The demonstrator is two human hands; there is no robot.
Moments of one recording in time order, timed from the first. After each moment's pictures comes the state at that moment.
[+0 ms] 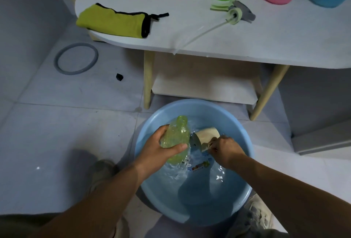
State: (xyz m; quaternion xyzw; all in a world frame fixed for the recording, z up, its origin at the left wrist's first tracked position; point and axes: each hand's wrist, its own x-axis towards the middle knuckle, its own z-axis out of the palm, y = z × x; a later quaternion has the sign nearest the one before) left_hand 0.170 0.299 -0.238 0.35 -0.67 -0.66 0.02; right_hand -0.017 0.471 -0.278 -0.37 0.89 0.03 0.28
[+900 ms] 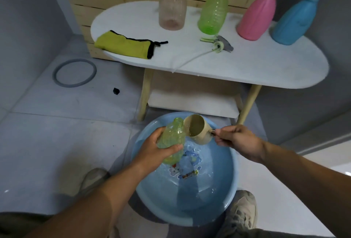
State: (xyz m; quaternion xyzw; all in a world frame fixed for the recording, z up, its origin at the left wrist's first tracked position) left_hand 0.170 0.305 -0.203 0.32 -0.68 -0.66 0.08; right_hand -0.044 0.495 -0.165 -0.15 0.71 -0.52 0.45
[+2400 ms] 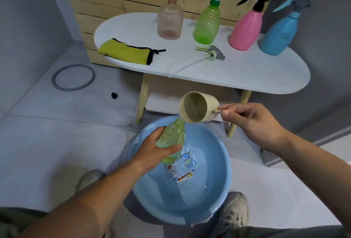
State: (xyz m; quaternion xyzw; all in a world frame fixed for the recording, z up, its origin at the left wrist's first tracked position) left_hand 0.169 0.310 -0.189 0.29 -0.68 -0.67 0.09; right_hand -0.011 0.499 -0.035 -0.33 0.75 -0.51 0.27
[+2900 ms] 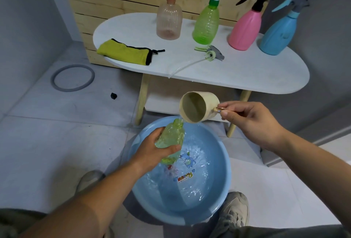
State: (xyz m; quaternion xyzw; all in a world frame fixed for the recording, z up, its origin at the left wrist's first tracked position) left_hand 0.171 0.311 -0.188 0.28 -0.68 -0.67 0.09; right_hand -0.012 0.499 -0.032 -0.34 0.78 -0.47 0.23
